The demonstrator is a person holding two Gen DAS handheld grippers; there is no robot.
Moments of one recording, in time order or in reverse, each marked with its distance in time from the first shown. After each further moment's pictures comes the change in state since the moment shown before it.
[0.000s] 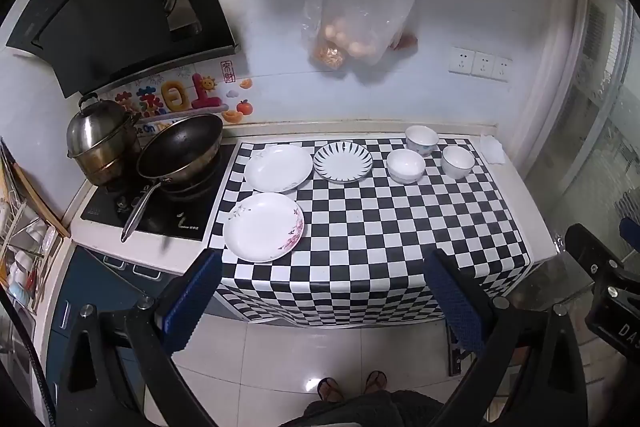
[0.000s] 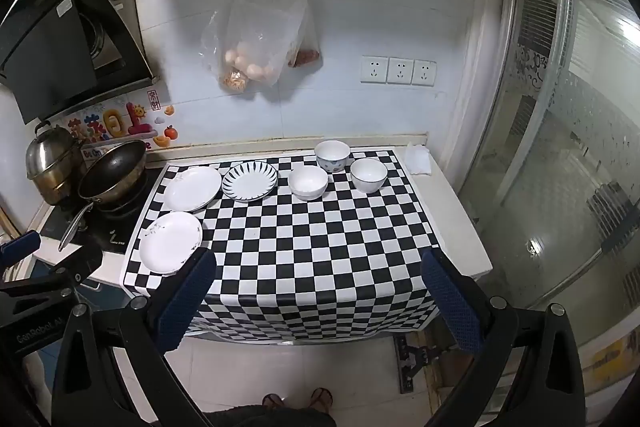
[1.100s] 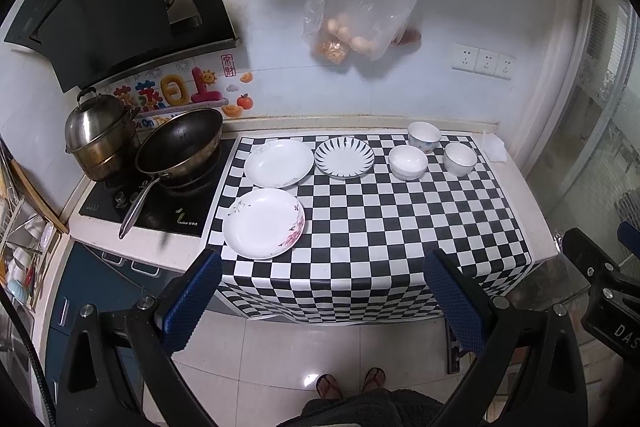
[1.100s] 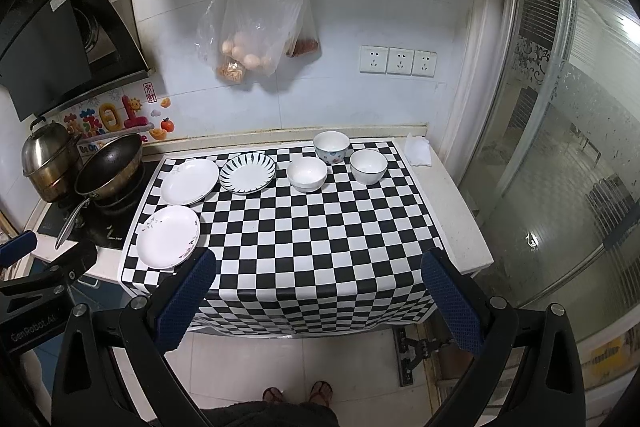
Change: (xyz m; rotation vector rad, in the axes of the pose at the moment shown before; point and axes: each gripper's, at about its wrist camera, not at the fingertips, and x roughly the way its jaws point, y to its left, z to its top) left arm 0.008 0.001 -0.005 -0.009 0.018 0.008; right arm 0.015 0.005 -0.002 0.002 0.035 -0.004
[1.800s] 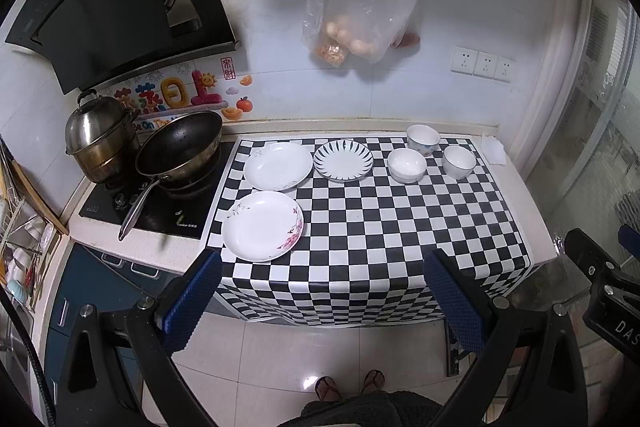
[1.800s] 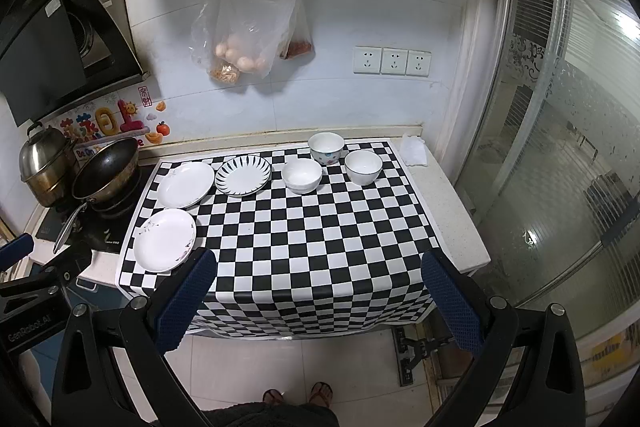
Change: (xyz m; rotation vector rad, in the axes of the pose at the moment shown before) left arm 0.000 0.000 0.004 0.001 0.002 0.001; right arm 0.001 -0.009 0.004 0.015 -0.003 -0.007
